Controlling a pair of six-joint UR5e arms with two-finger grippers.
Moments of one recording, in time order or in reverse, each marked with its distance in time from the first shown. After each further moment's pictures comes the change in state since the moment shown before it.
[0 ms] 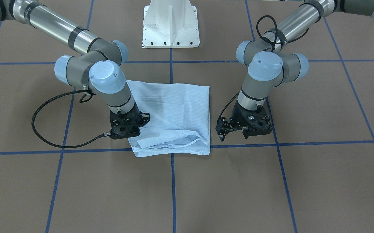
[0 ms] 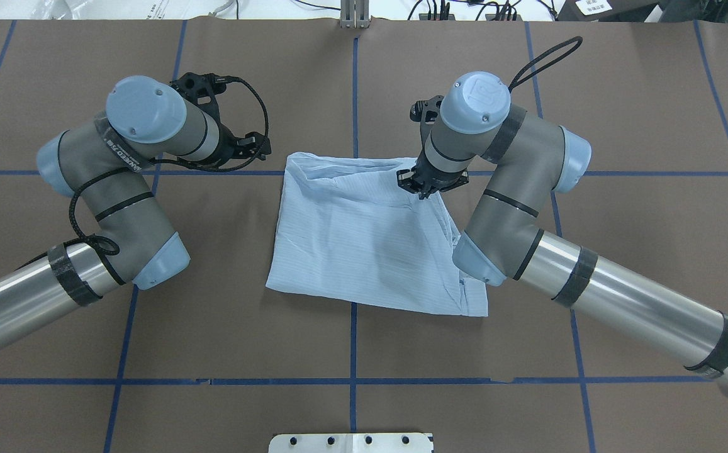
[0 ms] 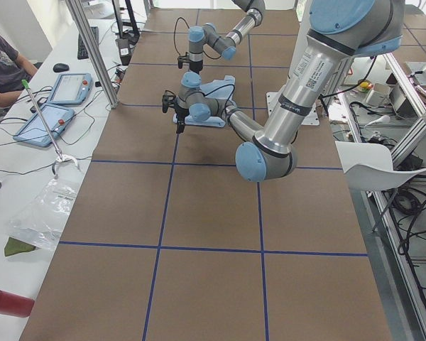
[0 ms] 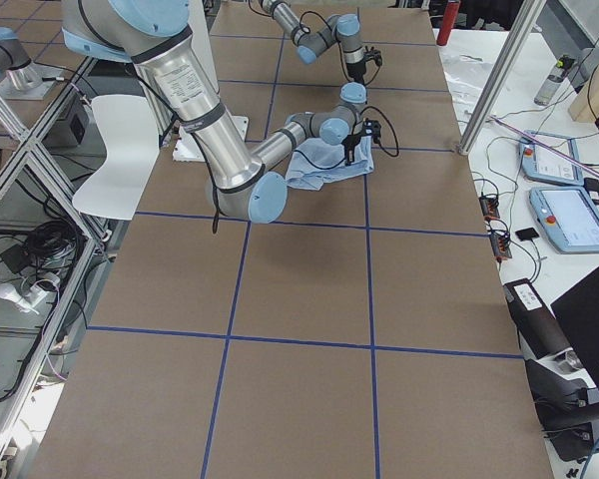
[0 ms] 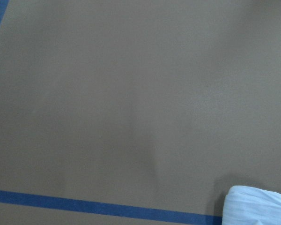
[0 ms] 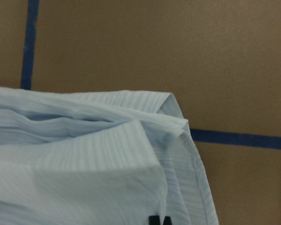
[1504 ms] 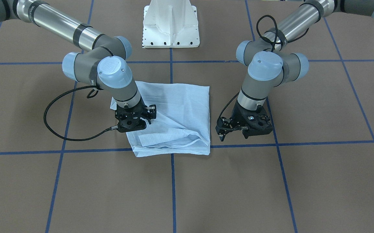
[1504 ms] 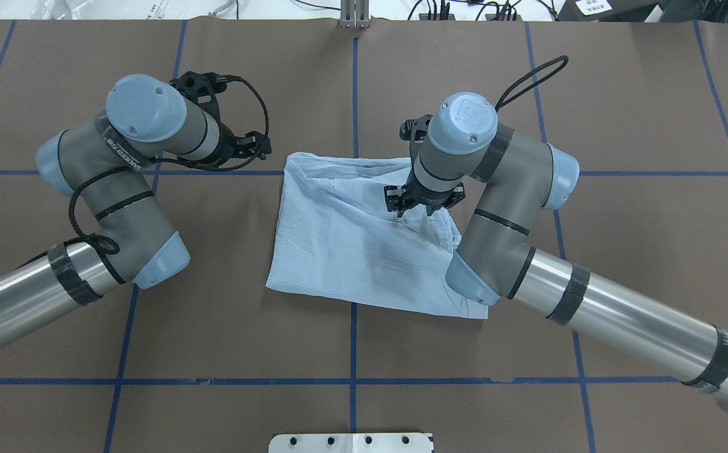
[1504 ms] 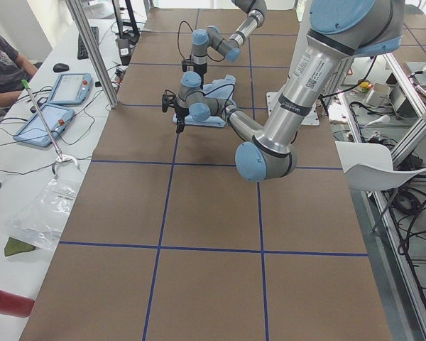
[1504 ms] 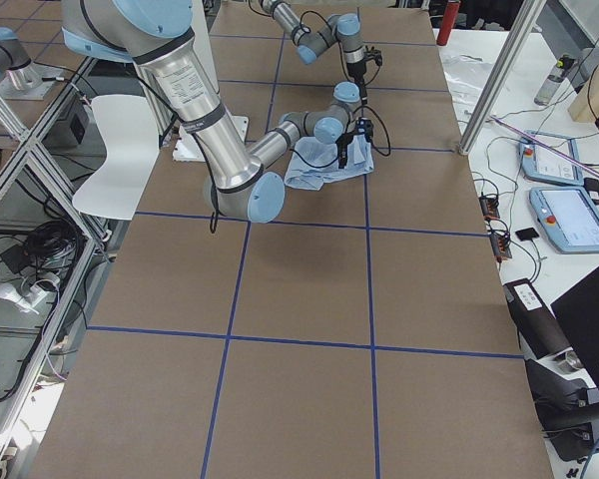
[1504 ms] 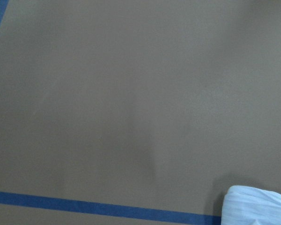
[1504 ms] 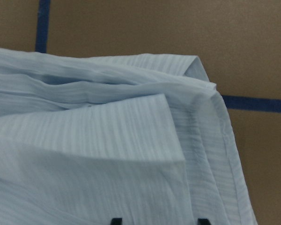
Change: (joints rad) left arm -0.002 -0.002 -0.001 0.004 -0.002 0.006; right arm -0.054 -0.007 0.015 -0.004 0.001 0.031
